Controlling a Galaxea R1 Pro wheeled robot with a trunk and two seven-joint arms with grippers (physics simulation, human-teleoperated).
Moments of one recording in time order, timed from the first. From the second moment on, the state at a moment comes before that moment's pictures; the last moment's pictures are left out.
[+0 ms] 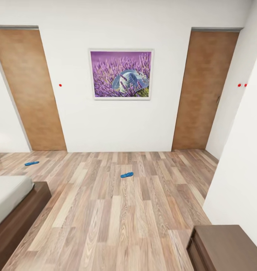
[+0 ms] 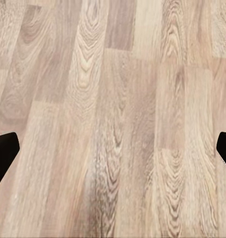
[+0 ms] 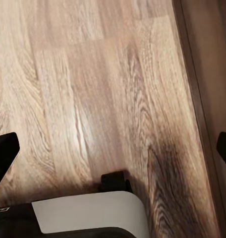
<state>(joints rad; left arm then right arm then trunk) -0.03 0.00 0.00 -0.60 0.15 -0.13 0.00 -0.01 -0.02 -0.17 -0.43 -0.01 -0.08 0.02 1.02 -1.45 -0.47</state>
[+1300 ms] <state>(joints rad) -0.03 0.00 0.00 -0.59 0.15 -0.13 0.00 -0.01 -0.02 -0.17 -0.43 -0.01 -0.08 0.02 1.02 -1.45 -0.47</state>
